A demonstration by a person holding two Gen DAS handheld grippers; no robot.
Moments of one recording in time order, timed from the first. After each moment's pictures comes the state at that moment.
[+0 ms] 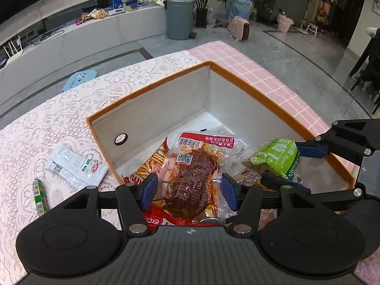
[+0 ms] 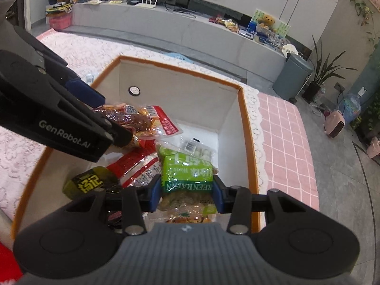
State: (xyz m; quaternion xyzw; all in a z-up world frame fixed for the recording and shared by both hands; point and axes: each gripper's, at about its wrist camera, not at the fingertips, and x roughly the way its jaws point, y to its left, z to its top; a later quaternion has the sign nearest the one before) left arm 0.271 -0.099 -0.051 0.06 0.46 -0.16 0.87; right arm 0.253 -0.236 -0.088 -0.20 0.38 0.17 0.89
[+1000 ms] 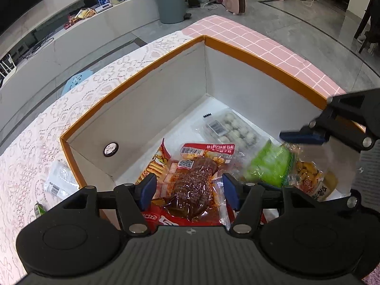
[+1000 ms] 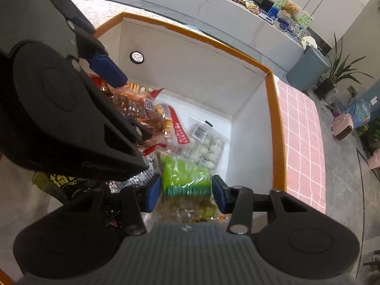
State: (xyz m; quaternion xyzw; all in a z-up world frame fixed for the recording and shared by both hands) left arm 0.295 -0.131 -0.076 0.15 0.49 -0.16 0.84; right arm 0.294 -0.211 -0.117 -0.26 0.43 0.18 0.85
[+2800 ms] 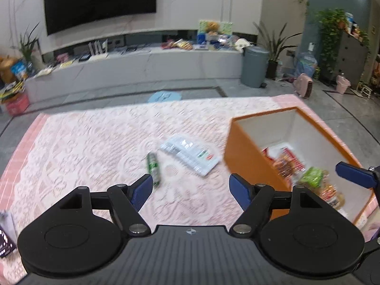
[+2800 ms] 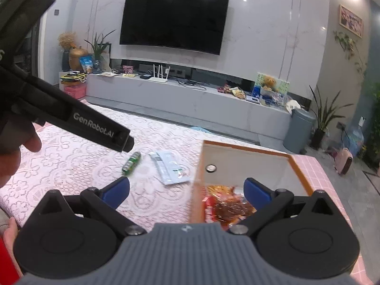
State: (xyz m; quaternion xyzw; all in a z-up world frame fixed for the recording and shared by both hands) left arm 0.157 0.044 0.004 -0.01 0.37 0.01 0.93; right arm 0.132 -0.114 -0.062 -0.12 0.21 0.20 0.95
